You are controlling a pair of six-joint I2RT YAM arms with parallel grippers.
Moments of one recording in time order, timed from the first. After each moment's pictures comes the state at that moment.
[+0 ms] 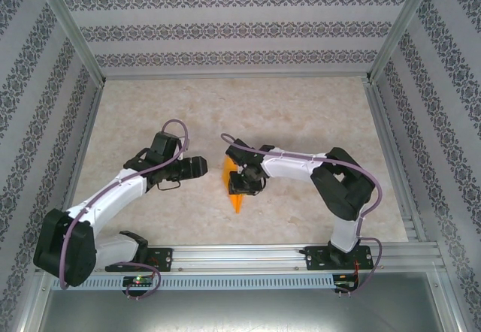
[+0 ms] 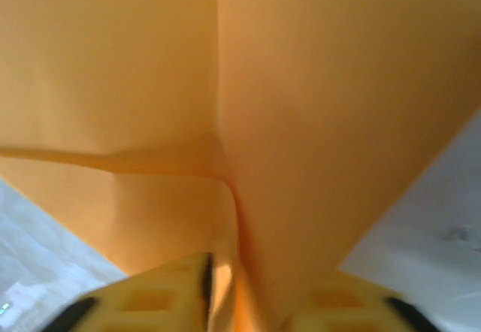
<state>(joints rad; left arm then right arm) -0.36 1.19 0.72 -0.46 0.23 -0.52 0.82 1.84 1.13 -0.61 -0.27 0.78</state>
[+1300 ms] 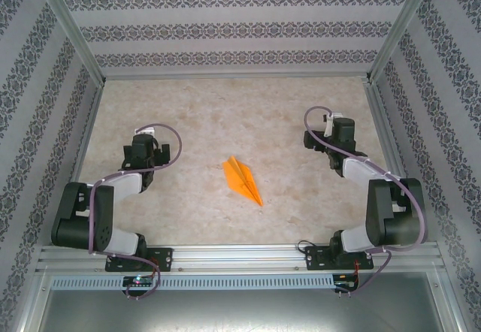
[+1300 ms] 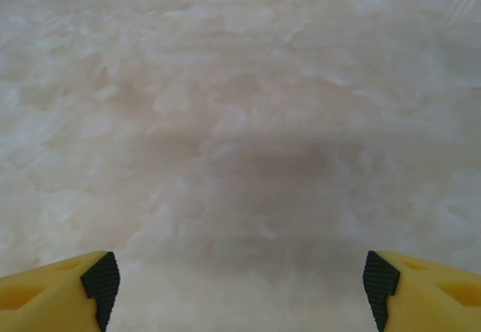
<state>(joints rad) -0.05 1.43 0.51 0.28 -0.29 -0.02 0.00 1.44 0.65 0.15 -0.05 0.09</state>
